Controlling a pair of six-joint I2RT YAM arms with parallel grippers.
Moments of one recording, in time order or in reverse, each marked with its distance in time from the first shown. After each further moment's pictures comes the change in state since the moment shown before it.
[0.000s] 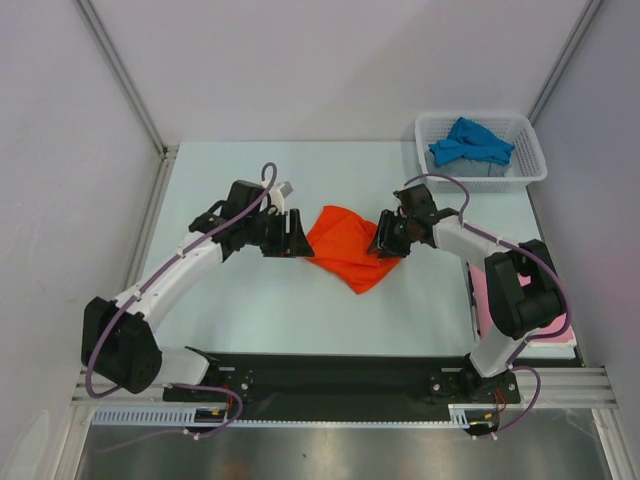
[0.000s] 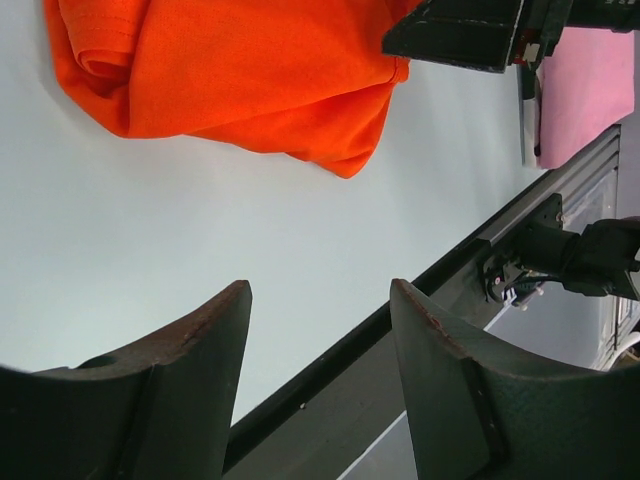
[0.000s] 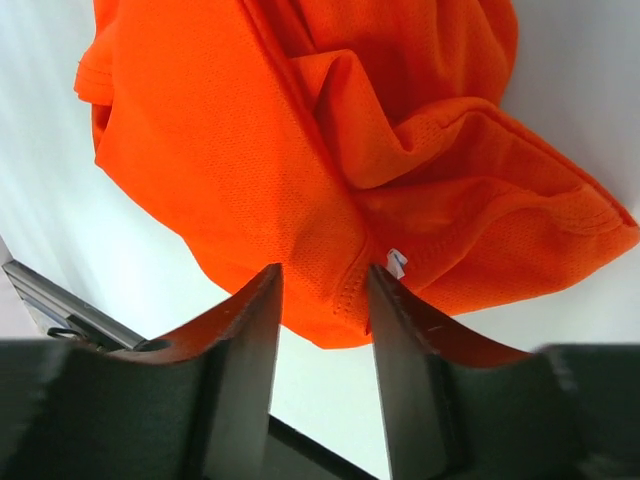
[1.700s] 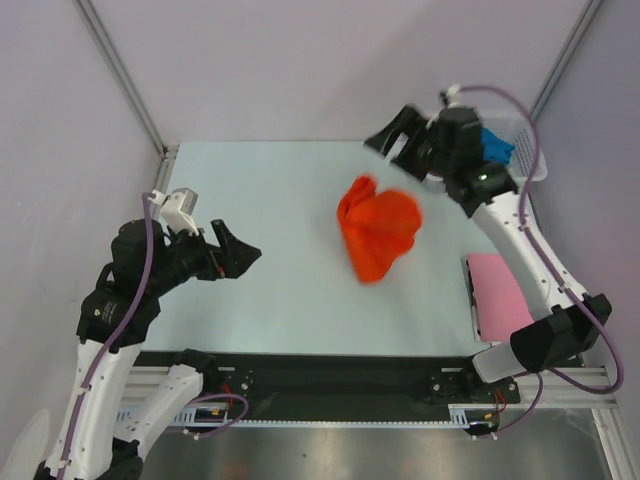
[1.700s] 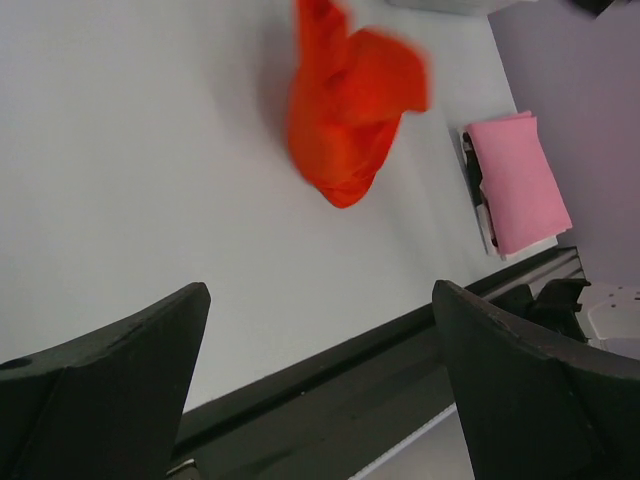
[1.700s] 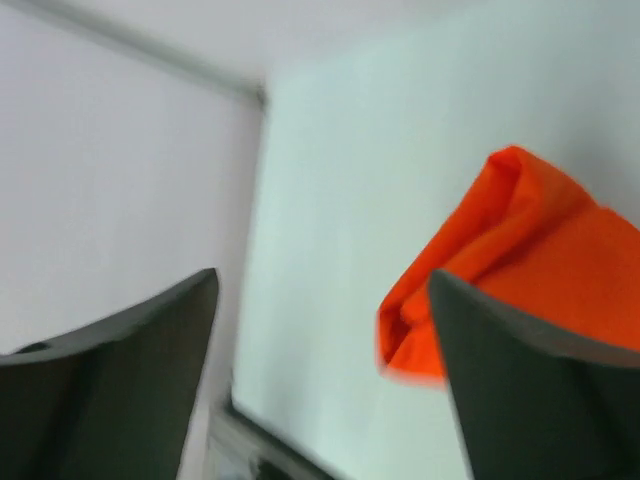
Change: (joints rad) left arm 0.166 -0.647 0.093 -0.320 -0.164 -0.013; right arm -0.014 -0.214 0.624 -0.098 0.200 0.217
